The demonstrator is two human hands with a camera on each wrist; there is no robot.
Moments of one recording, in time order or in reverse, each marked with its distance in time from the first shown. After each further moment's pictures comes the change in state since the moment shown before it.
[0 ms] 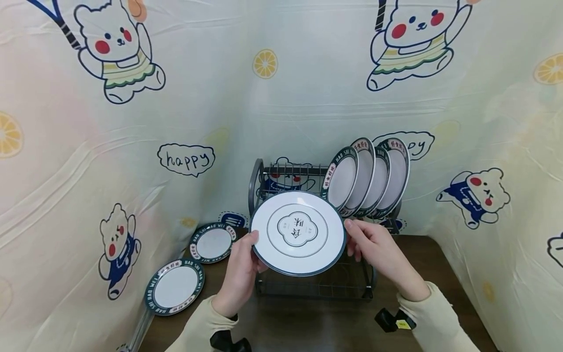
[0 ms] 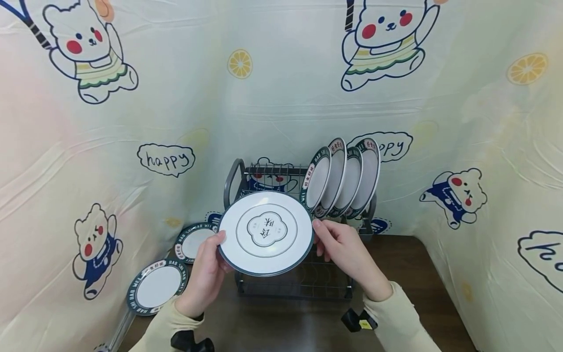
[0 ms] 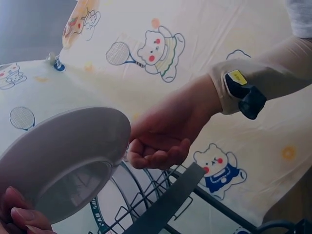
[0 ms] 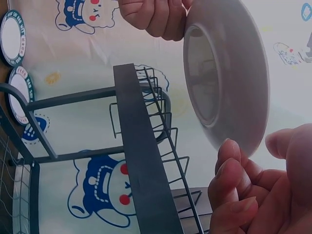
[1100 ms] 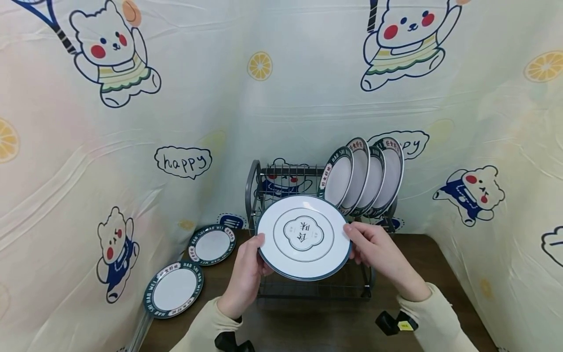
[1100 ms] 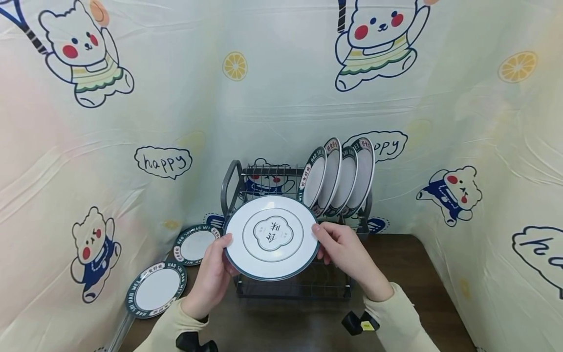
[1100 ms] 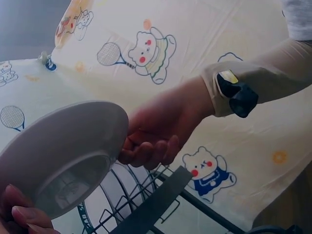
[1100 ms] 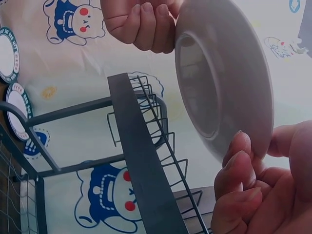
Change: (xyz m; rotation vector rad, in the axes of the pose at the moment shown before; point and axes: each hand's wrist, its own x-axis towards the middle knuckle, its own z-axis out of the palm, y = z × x) left_hand -0.001 -0.006 0.011 0.017 -0.053 -0.044; right_hand -0.006 0.007 -0.005 0.100 -0.042 0.030
